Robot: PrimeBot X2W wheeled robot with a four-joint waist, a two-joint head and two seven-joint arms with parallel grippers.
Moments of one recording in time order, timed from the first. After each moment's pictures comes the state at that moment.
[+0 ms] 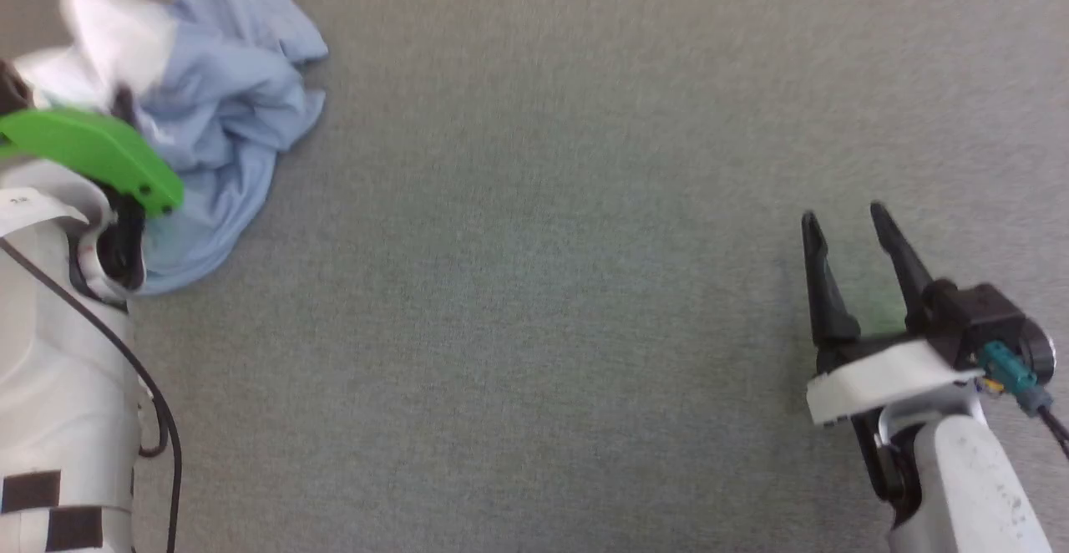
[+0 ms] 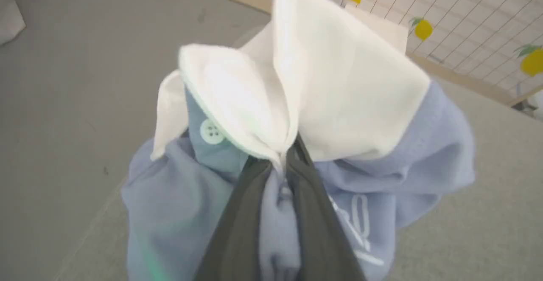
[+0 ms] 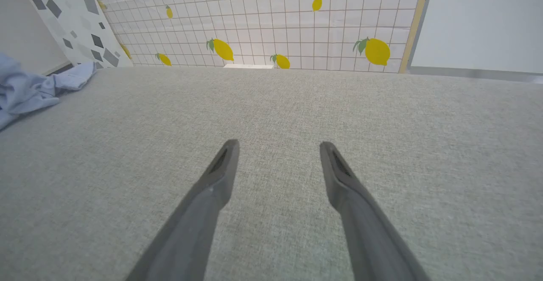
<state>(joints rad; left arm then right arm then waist) -0.74 0.35 0.03 0.57 -0.50 0.04 0.20 -0.22 -0.05 -0.01 0.18 0.06 0.13 -0.22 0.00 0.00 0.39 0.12</state>
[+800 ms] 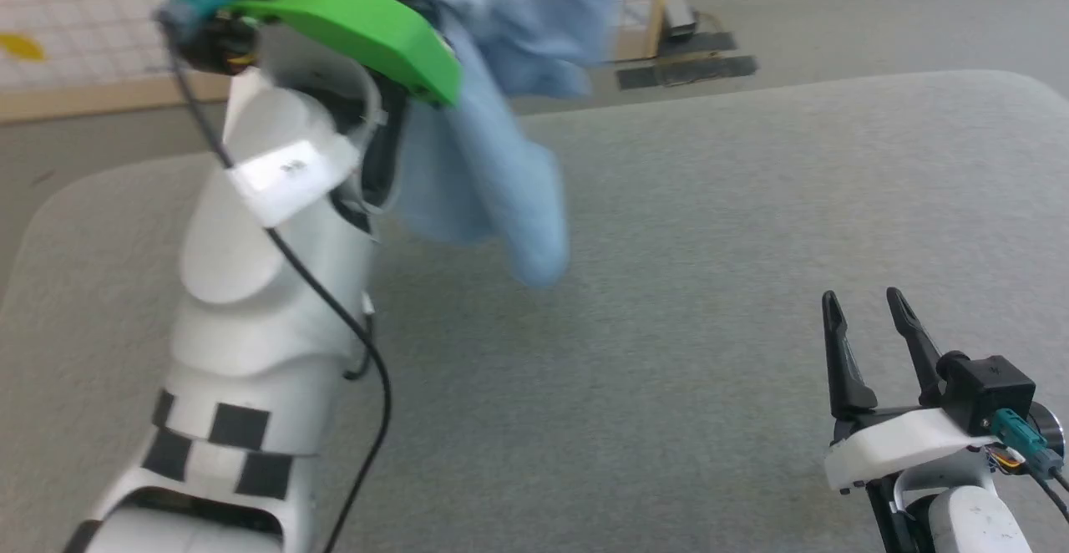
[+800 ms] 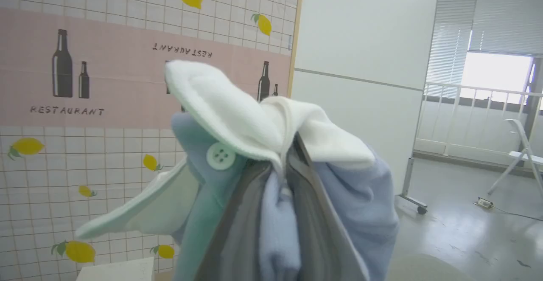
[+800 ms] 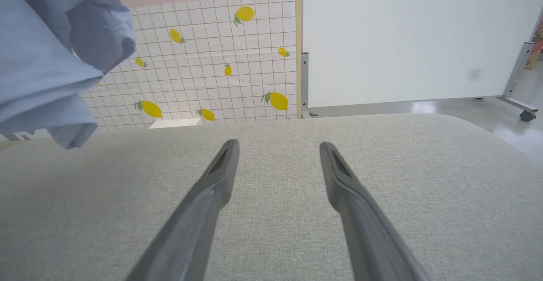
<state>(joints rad) -0.91 0.08 -0.25 0.38 -0.43 -0.03 -0.08 -0.09 -0.05 -0.06 0.19 0.10 0.13 -0.22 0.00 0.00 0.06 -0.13</state>
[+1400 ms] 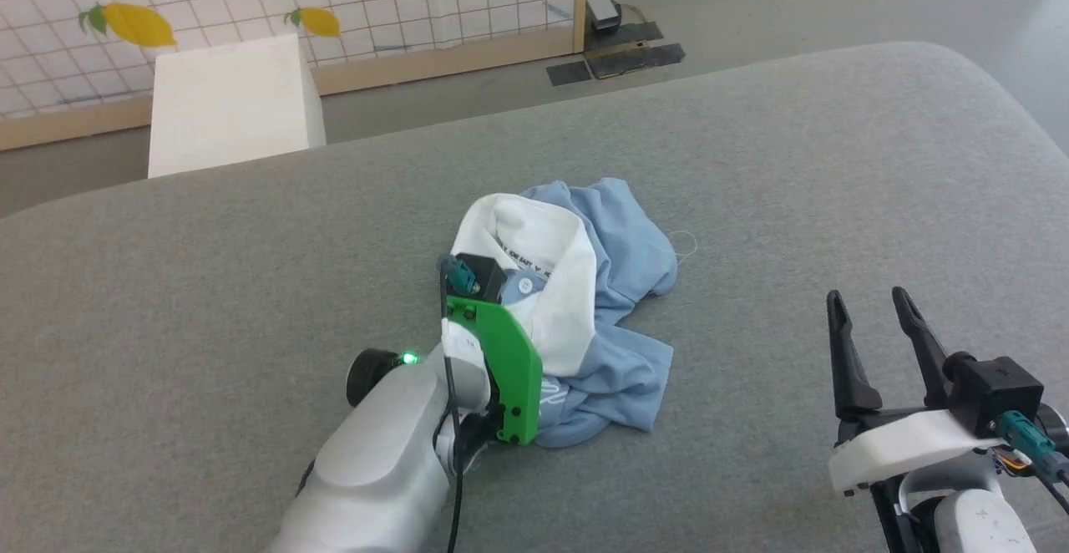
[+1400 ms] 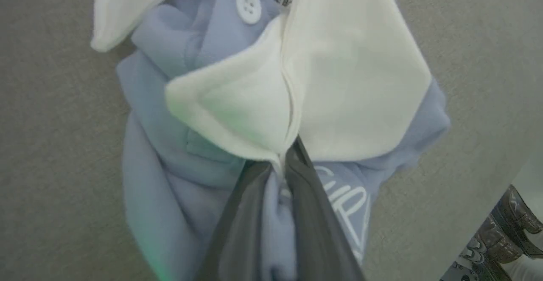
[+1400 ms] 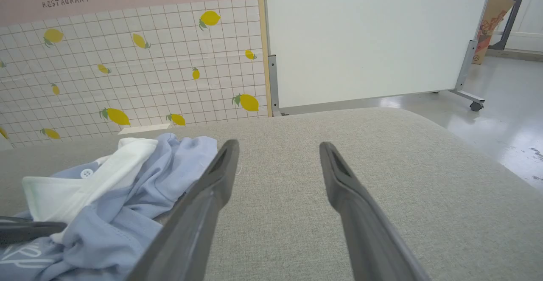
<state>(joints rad) -0.59 0.05 -0.57 0.70 -0.59 -0.03 0.46 -0.07 -0.05 -0.06 0.15 0.10 0.13 -0.20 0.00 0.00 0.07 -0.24</state>
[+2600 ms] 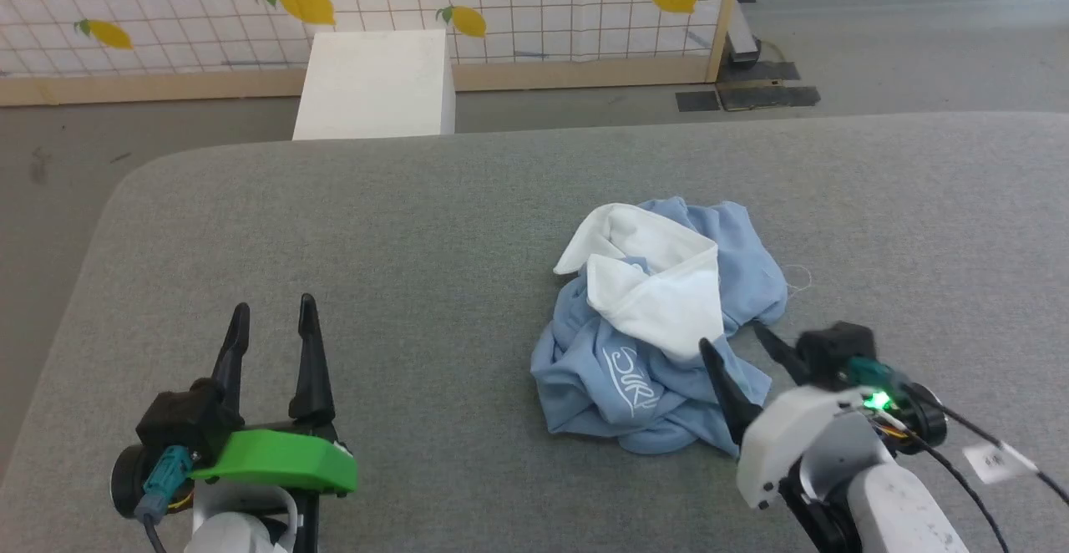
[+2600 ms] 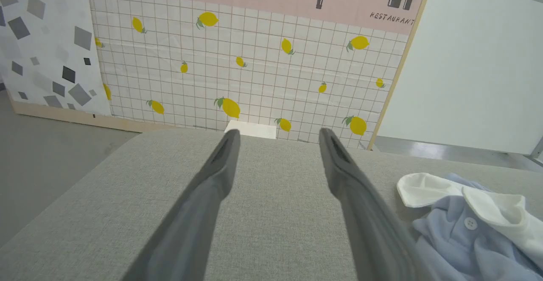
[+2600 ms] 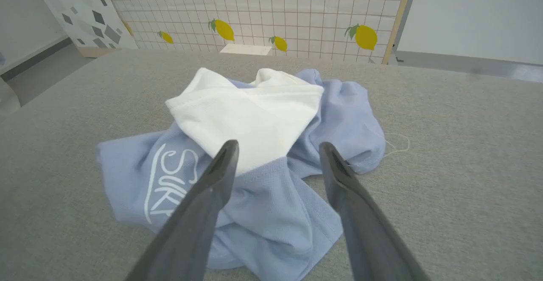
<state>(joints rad) -0.05 0.11 -0.03 0.07 -0.28 0.01 -0.26 -0.15 -0.05 0.13 0.24 0.13 0.13 0.11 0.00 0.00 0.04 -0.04</state>
